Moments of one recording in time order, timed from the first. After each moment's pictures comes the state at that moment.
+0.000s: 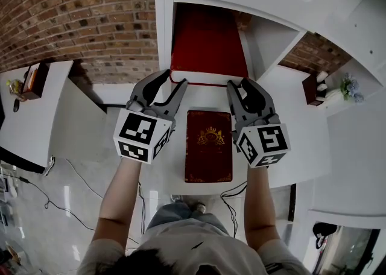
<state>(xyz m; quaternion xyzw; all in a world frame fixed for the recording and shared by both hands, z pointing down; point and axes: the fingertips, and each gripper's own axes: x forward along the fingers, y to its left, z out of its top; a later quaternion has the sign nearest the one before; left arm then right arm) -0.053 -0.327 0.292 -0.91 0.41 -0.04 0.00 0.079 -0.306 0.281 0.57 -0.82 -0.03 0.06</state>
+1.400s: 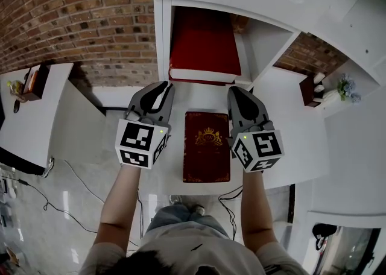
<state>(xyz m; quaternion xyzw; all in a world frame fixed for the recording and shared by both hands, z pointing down) -0.068 -0.317 0.307 -0.89 0.45 -0.05 0.00 0.080 -0.292 0.292 0.57 -0.82 -0.02 0.05</state>
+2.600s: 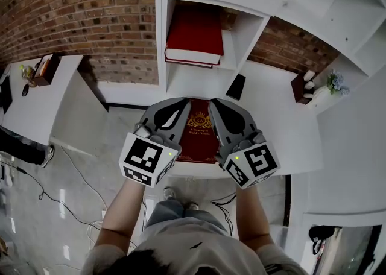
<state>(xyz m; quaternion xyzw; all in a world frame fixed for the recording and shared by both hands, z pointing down) -0.012 -0.160 0.262 -0.92 0.39 -0.02 0.02 0.037 -0.151 0.244 0.46 -0.89 -0.04 0.01</state>
